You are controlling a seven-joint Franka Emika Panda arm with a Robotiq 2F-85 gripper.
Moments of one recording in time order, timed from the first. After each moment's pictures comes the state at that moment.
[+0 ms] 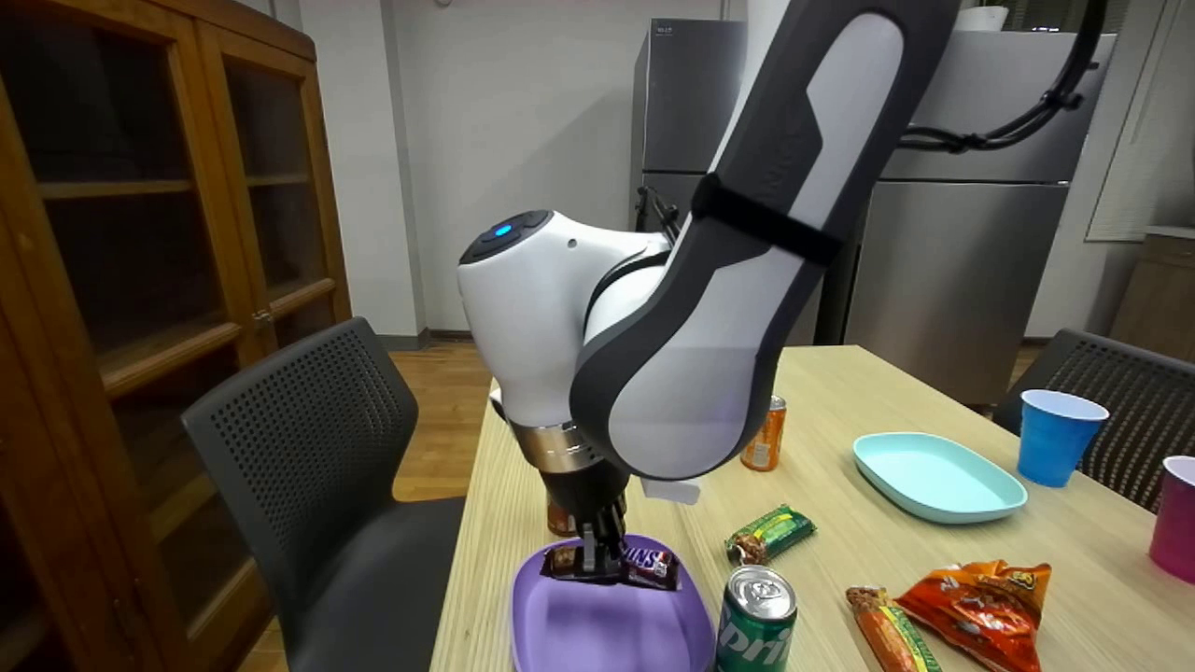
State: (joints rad) arm 0.51 0.62 0.20 -2.13 -0.87 2.55 0.01
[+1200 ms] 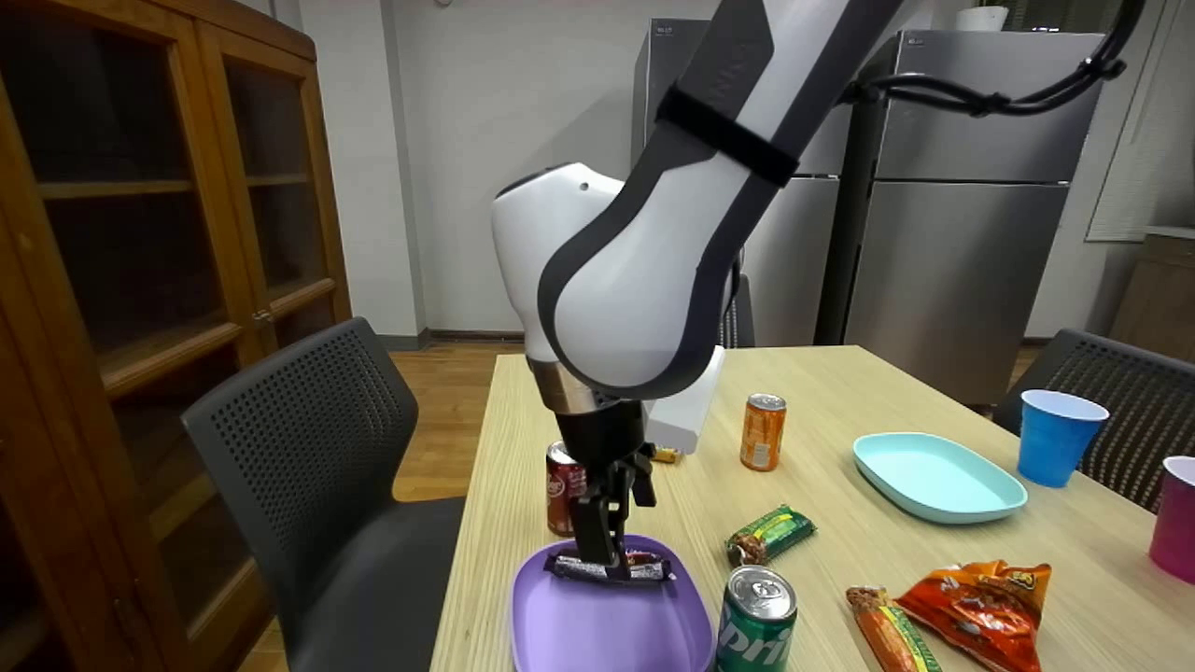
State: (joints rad) arm 0.44 0.56 0.24 -2.12 -0.57 2.45 -0.09
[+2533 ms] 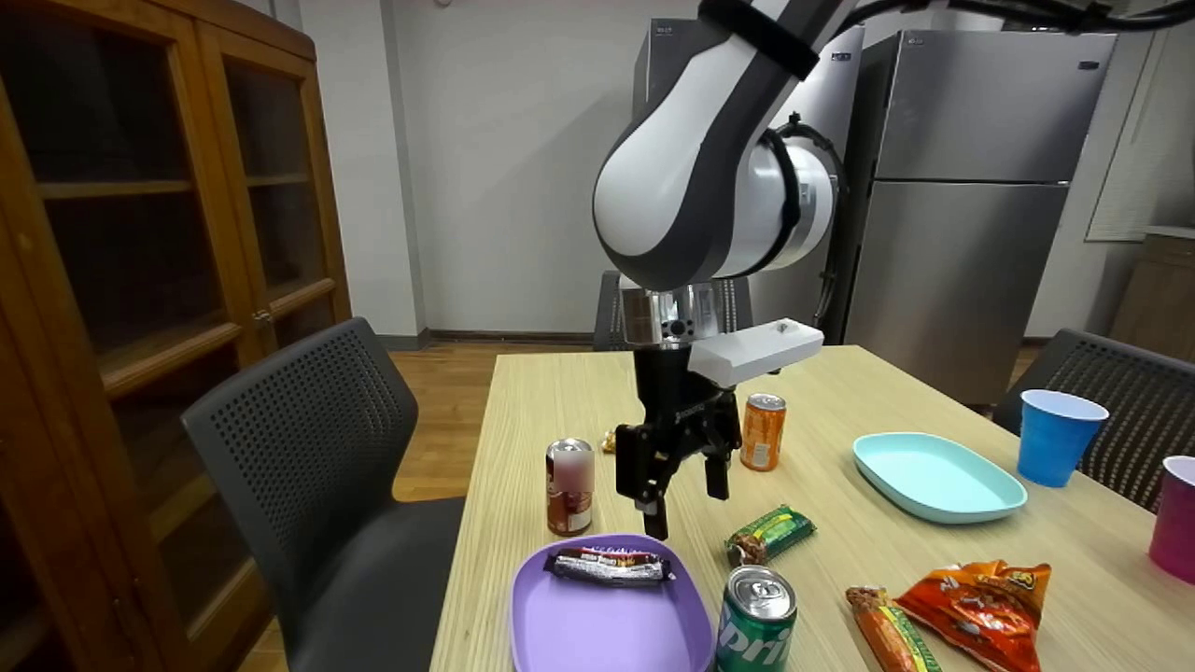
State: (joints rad) arm 0.30 0.44 0.24 -2.20 -0.15 2.38 -0.10
